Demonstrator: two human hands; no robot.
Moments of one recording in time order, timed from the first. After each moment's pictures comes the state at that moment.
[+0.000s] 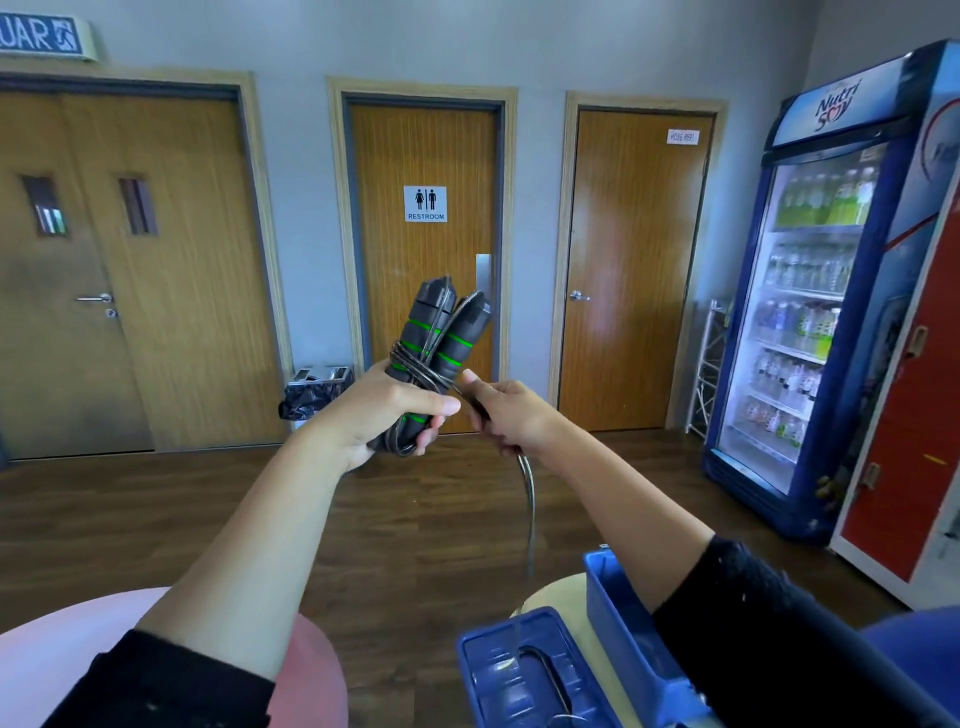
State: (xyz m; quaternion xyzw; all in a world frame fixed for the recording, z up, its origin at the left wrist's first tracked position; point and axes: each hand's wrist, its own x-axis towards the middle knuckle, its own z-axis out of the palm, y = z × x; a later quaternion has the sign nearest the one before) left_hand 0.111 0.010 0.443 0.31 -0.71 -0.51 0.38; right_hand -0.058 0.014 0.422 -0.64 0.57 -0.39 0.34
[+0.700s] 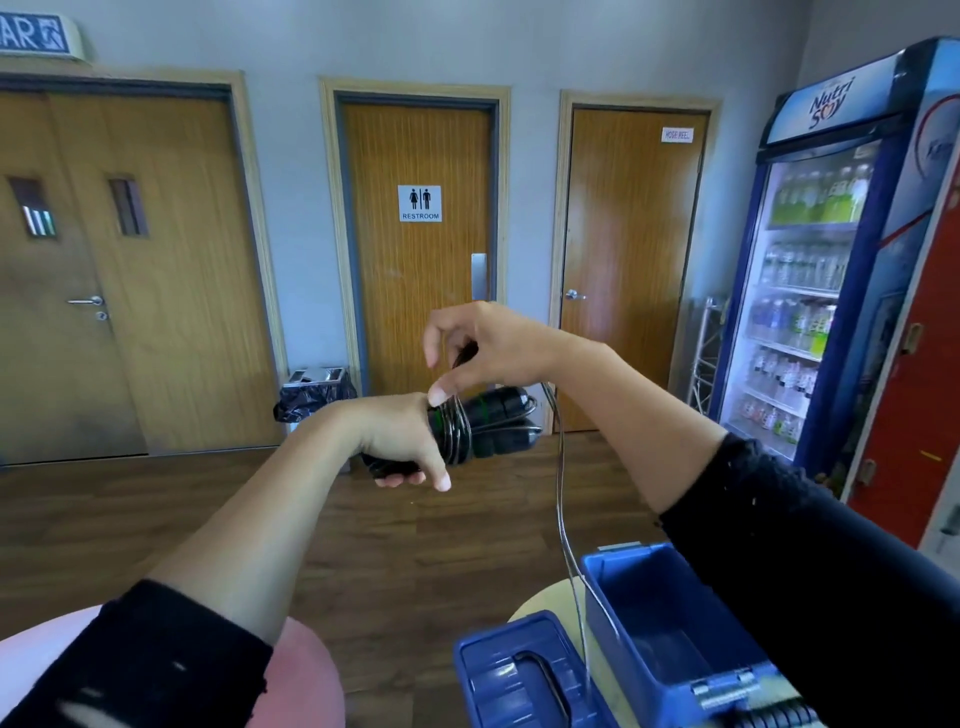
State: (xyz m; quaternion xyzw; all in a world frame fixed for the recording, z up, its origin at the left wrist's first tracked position) left_hand 0.093 0.007 0.460 0.50 -0.82 -0.29 0.03; right_hand -0.069 0.015 0.501 -0.87 0.41 -0.23 0.12
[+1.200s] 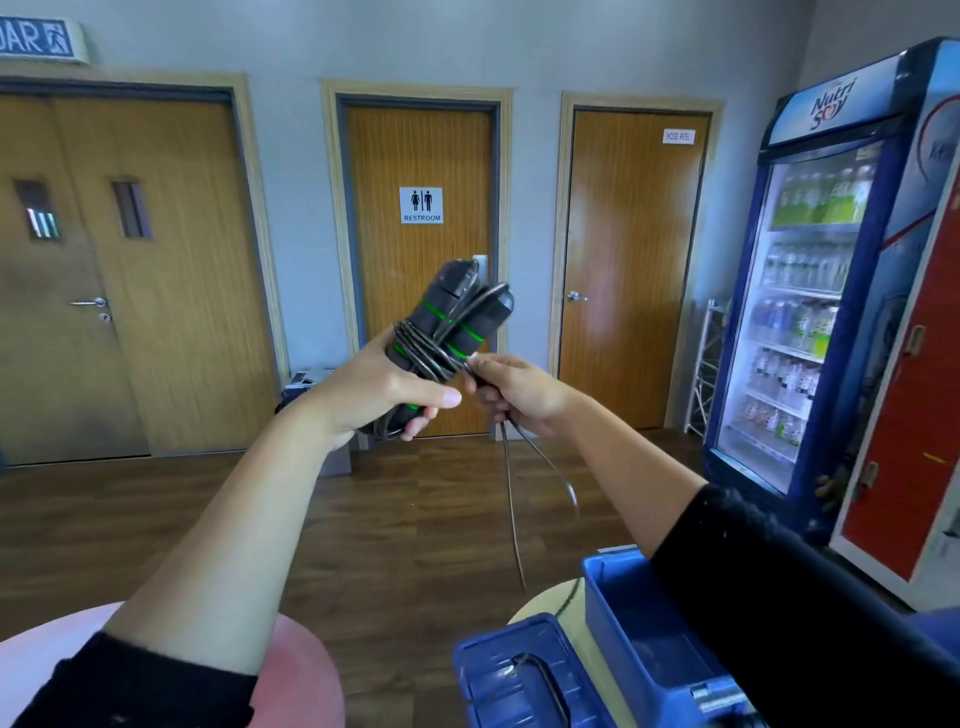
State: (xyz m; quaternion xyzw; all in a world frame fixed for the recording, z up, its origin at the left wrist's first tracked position) left_hand 0.107 0.010 0.468 0.27 -0.80 -0.42 0.34; right_hand -0.083 -0.014 0.438 -0.70 0.41 -0.40 0.43
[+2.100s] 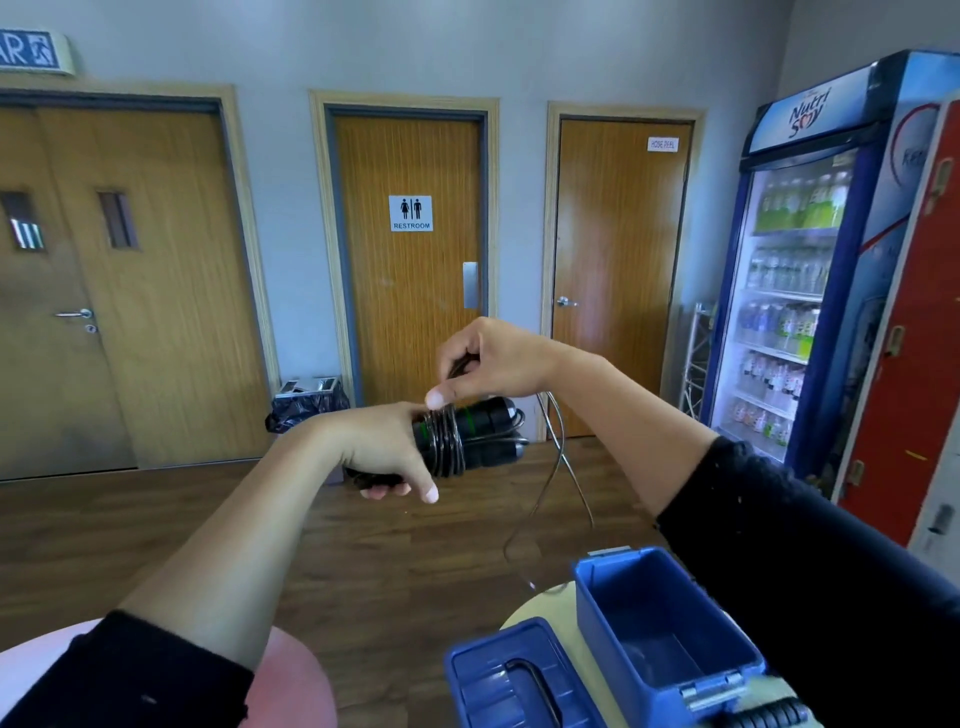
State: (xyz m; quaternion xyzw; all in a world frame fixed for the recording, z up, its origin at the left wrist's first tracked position) left_hand 0.090 0.014 0.460 0.47 -0.83 -0.31 0.04; right_hand -0.086 0.015 0.496 -0.89 0.39 -0.23 0.11
